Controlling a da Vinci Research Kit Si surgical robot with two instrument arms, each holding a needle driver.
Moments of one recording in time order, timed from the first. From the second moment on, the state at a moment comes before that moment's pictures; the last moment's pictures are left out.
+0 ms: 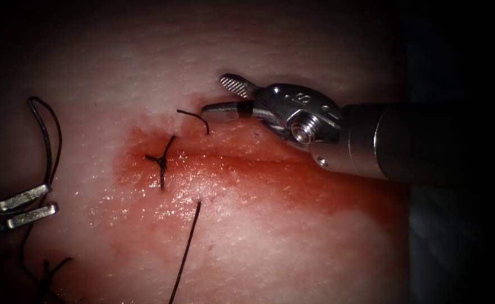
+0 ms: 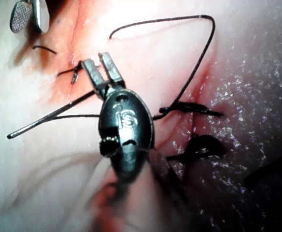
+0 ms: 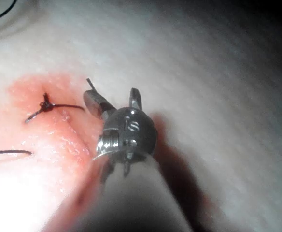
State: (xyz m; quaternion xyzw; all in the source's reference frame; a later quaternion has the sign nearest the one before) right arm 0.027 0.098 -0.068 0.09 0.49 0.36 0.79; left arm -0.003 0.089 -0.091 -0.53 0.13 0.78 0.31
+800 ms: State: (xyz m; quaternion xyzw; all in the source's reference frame) right arm 0.029 0.097 -0.065 0.09 0.49 0.32 0.80; left arm -0.003 0.089 -0.092 -0.53 0.13 0.78 0.31
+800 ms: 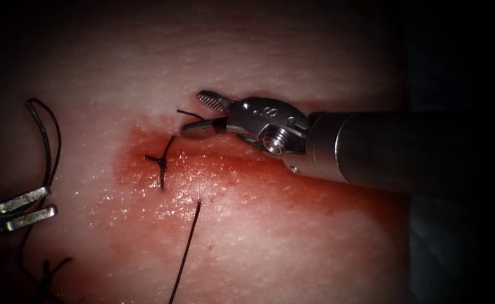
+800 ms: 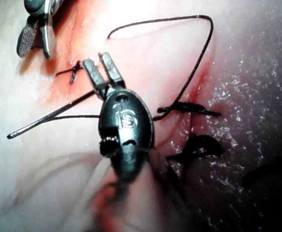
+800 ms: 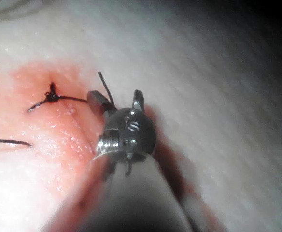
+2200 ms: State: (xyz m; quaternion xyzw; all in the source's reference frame) right arm 0.025 0.099 -0.070 0.03 0.56 0.48 0.67; left arm -0.003 0.089 -0.092 -0.53 0.14 0.78 0.30
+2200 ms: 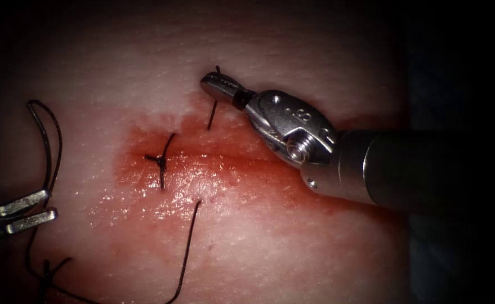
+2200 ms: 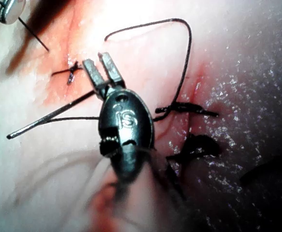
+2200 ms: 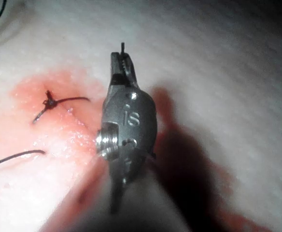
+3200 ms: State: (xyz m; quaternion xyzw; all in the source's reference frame) right arm 0.024 0.098 -0.070 0.05 0.54 0.46 0.70; left arm -0.003 0.090 -0.091 -0.53 0.14 0.78 0.29
